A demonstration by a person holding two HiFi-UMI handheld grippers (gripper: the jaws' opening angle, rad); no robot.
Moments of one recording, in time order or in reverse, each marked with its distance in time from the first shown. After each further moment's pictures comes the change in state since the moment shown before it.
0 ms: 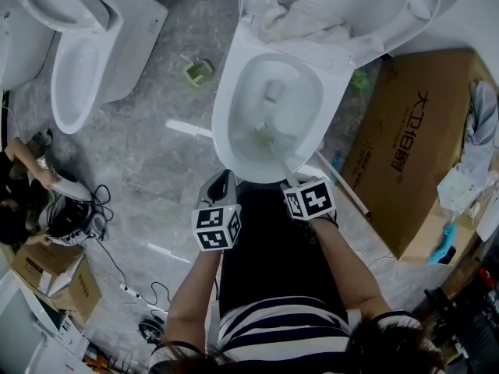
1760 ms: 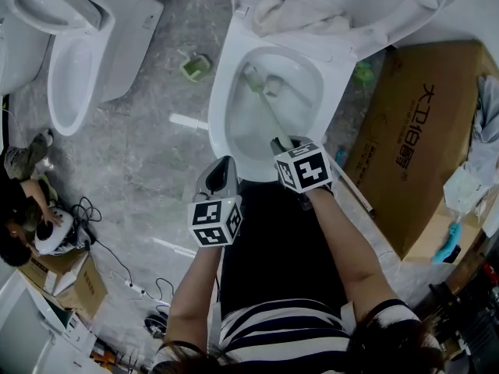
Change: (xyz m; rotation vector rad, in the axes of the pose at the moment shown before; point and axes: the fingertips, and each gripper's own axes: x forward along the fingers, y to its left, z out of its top) left arm 0.018 -0.013 0.037 0.006 -0.075 -0.013; right arm 0.001 -0.020 0.115 -0.115 -0.256 -0.023
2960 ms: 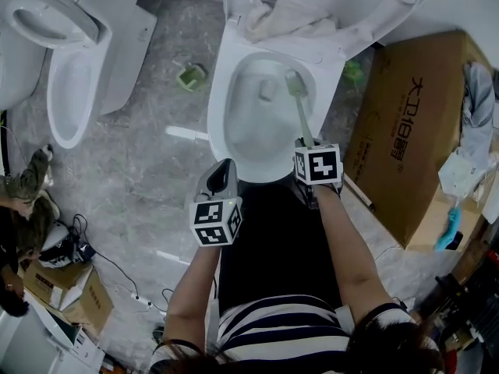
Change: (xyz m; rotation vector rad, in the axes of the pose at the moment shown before) left arm -0.011 -0.003 0.007 0.064 0.015 -0.067; right arm -0.038 -0.059 -0.028 0.213 0.013 -0.287
